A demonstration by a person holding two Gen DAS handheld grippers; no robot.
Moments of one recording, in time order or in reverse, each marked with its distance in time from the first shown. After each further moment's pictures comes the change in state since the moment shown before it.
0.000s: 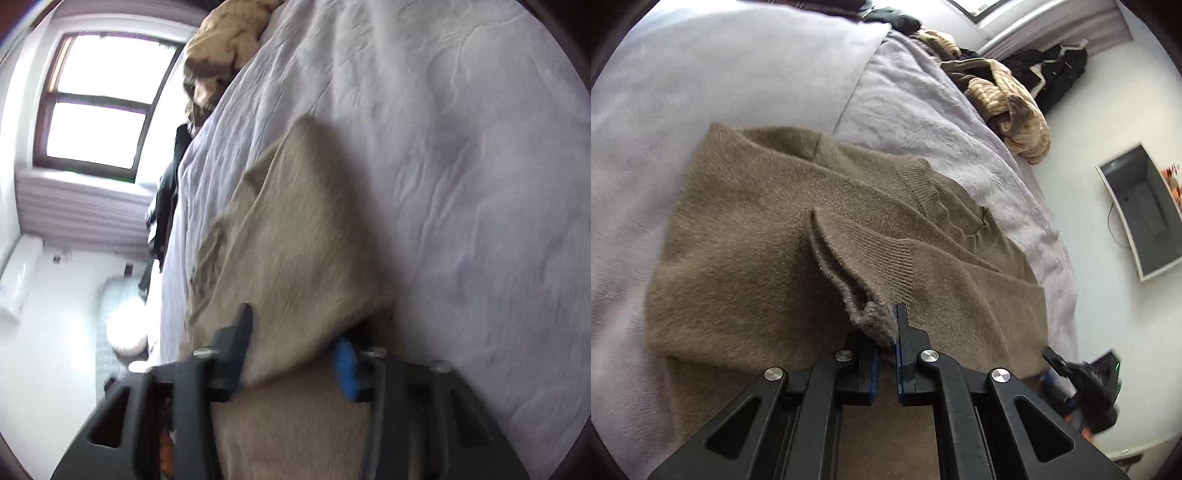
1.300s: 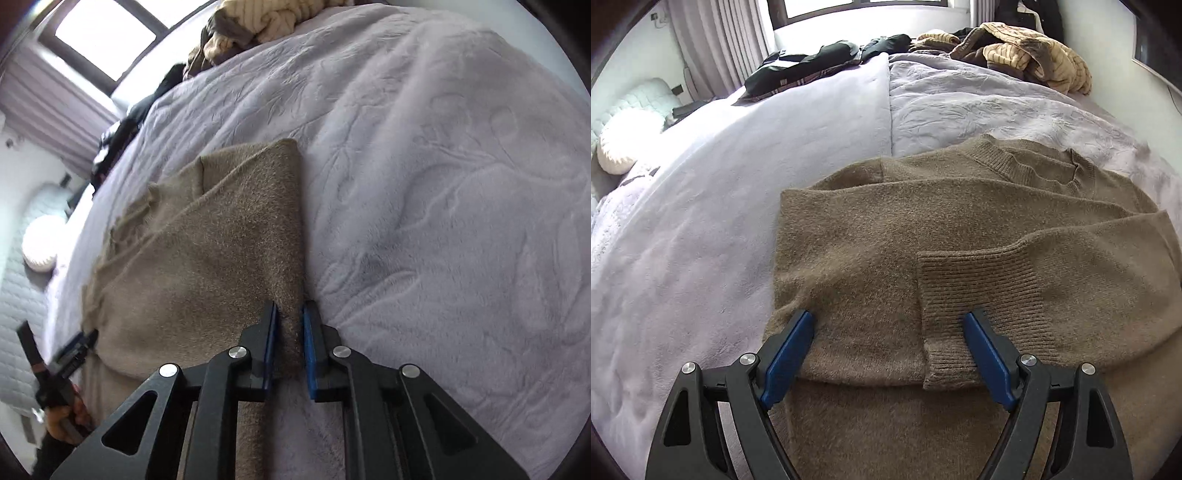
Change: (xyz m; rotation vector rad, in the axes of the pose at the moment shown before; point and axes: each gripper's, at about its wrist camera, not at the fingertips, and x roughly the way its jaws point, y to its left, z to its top) left arm 0.017 -0.012 -0.022 0.367 -0.131 0.558; right arm -0.018 -0.007 0.026 -0.356 0.075 -0.280
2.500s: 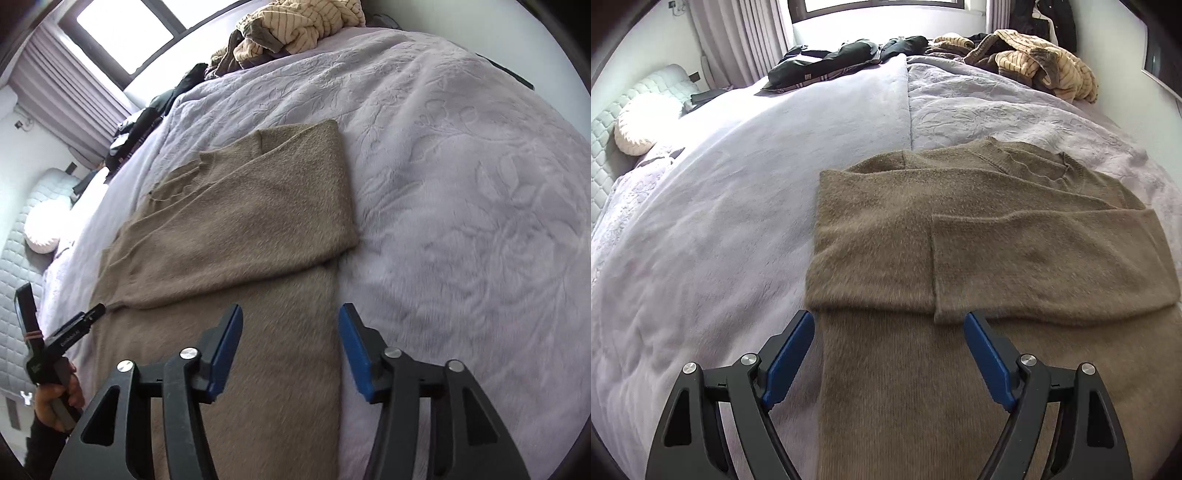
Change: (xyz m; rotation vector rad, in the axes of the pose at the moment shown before) left arm -0.050 0.009 -0.028 -0.047 0.013 0.027; right arm -0.063 0.047 -0.081 -0.092 -0.052 -0.048
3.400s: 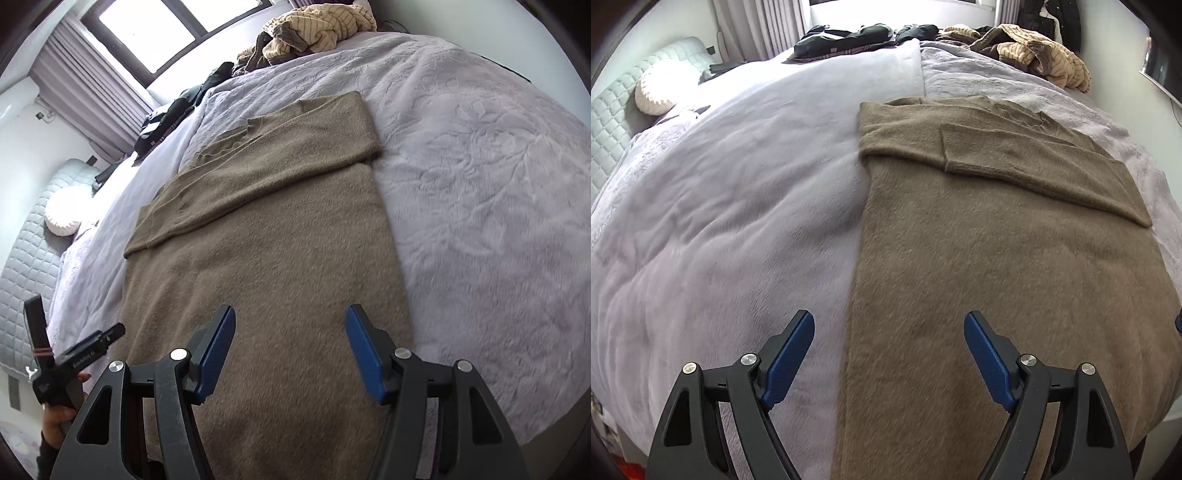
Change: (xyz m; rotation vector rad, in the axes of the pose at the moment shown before) left arm -0.065 0.028 -0.112 -0.056 0.053 -0.014; right arm -0.041 0.035 -0.100 -0.026 -0.034 0.045
